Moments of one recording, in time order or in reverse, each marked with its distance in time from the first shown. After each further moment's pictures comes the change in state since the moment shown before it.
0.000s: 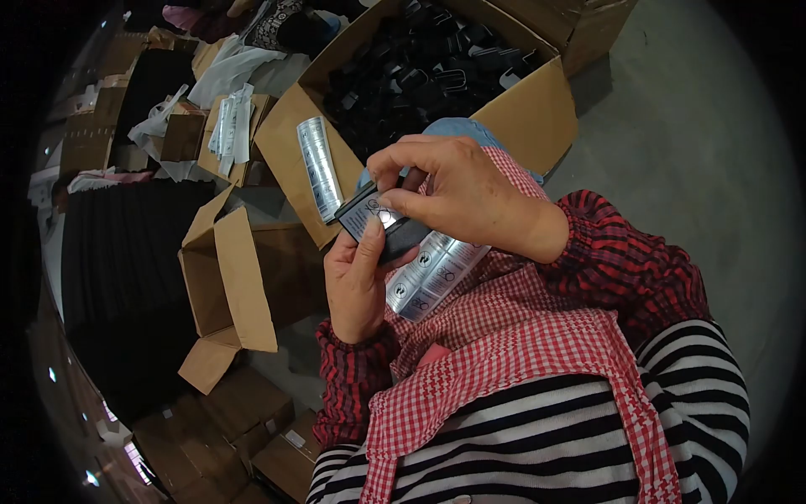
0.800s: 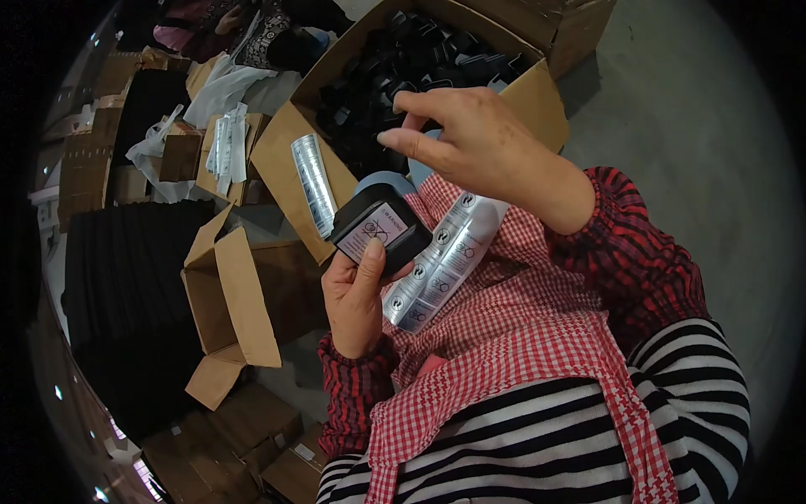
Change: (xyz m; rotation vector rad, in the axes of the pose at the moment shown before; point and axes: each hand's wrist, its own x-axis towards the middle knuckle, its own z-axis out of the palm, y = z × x) left_hand -0.003 -0.004 0.004 0.103 -0.007 0.066; right_hand 0.020 -0.009 -0.051 -0.415 0.051 0.092
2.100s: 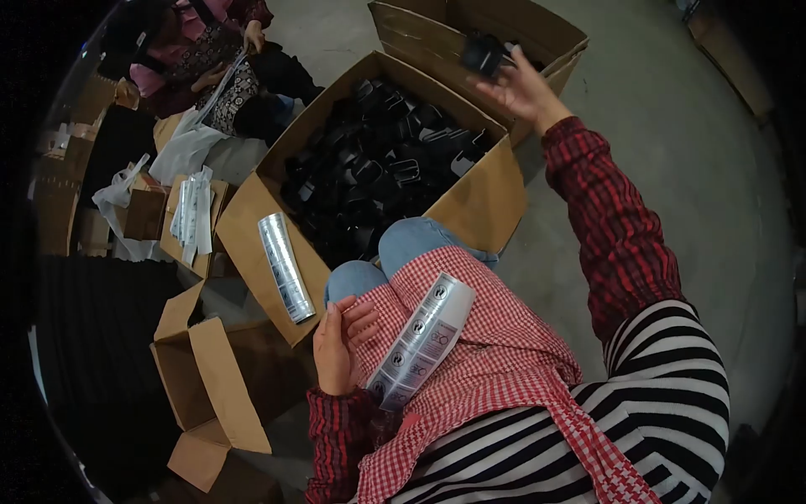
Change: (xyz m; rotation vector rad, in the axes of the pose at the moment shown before) left_hand 0.070 -0.027 -0.042 -0.048 0.125 -0.252; right_hand 0.126 0.233 -0.119 1.299 0.416 0.569
